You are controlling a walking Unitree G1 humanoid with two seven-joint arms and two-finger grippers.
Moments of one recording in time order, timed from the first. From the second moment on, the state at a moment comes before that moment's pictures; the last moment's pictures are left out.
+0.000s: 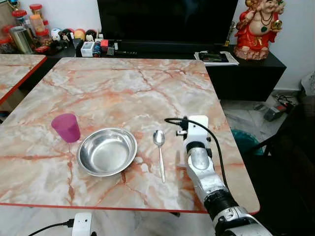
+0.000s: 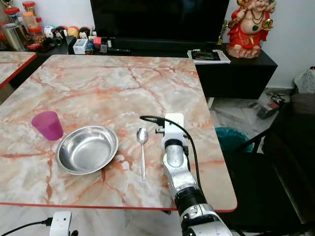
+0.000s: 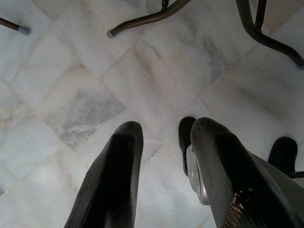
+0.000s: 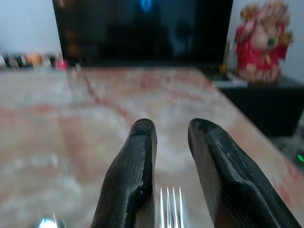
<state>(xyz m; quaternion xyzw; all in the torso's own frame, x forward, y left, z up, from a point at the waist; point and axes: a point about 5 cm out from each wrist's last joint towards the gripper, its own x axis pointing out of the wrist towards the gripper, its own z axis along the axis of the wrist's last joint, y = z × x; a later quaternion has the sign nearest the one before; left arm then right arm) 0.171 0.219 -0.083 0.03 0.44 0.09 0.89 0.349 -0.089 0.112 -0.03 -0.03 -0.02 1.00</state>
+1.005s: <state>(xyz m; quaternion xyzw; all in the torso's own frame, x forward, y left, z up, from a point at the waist) 0.179 0.214 -0.078 0.00 0.40 0.11 0.91 0.349 -0.105 0.129 -0.01 -0.10 -0.02 0.99</state>
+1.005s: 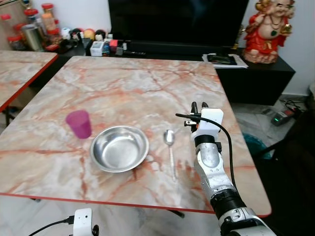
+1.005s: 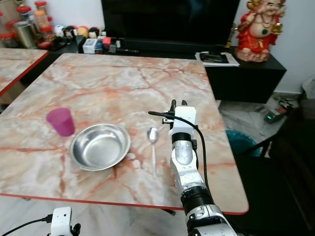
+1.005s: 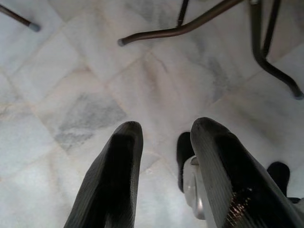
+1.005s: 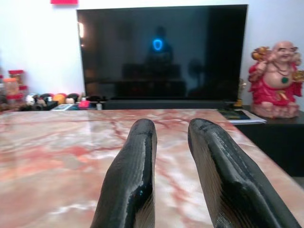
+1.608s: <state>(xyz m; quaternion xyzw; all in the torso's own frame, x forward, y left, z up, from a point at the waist) 0.184 0.215 -0.076 0.00 0.40 0.11 0.91 0.351 -0.100 0.140 -0.01 -0.13 -0.02 0.99</state>
